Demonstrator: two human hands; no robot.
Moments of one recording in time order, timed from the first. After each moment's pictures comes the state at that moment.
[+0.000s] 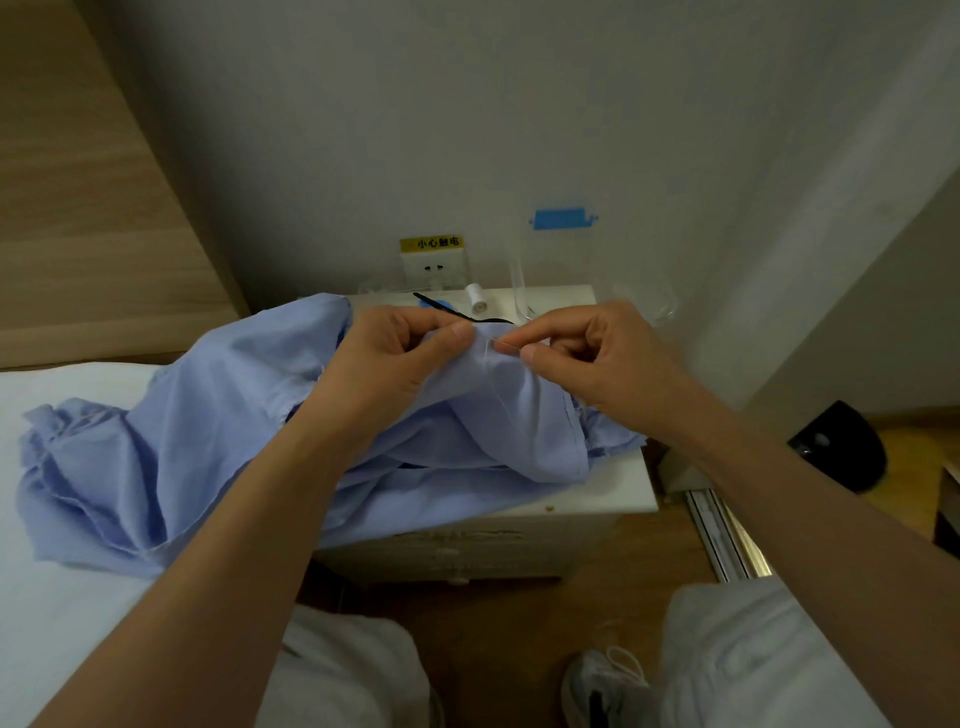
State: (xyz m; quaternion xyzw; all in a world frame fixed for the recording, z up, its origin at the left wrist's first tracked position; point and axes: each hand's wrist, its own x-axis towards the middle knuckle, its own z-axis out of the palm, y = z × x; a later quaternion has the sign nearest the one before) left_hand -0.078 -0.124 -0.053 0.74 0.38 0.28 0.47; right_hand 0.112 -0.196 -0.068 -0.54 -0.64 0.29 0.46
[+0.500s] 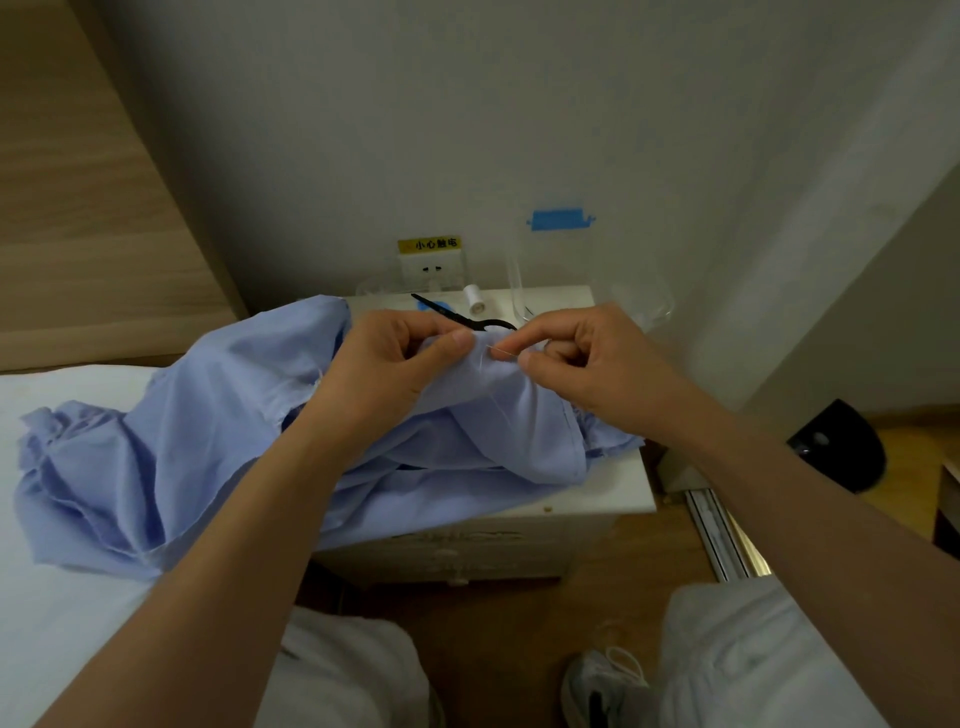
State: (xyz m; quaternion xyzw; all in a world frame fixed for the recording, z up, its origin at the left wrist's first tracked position) left_hand -0.079 -0.123 -0.055 0.78 0.36 0.28 0.43; right_hand 0.112 -0.198 -0.064 -0.57 -0.64 0.30 0.42
